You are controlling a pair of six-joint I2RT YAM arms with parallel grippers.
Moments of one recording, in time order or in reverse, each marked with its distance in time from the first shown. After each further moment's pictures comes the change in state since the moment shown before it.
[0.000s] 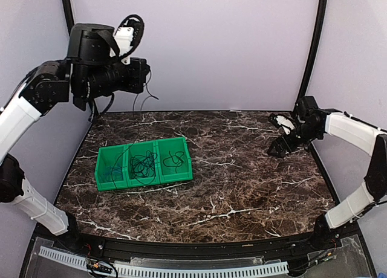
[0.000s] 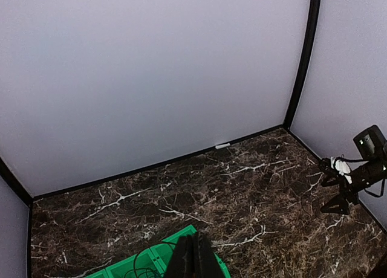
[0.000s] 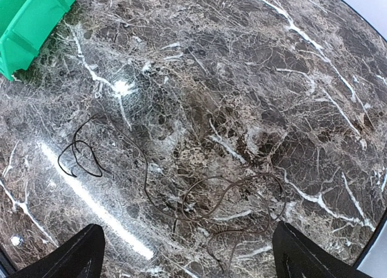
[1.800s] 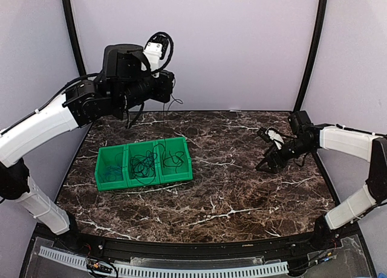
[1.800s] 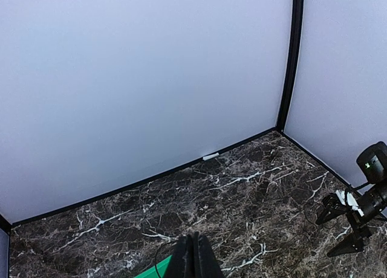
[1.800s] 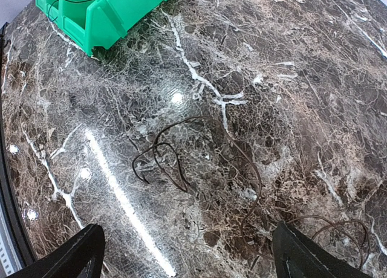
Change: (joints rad) left arm 0.074 0.103 -0.233 0.404 0.133 0.130; right arm 0.085 -0.029 -0.200 0.165 -0.260 -0.061
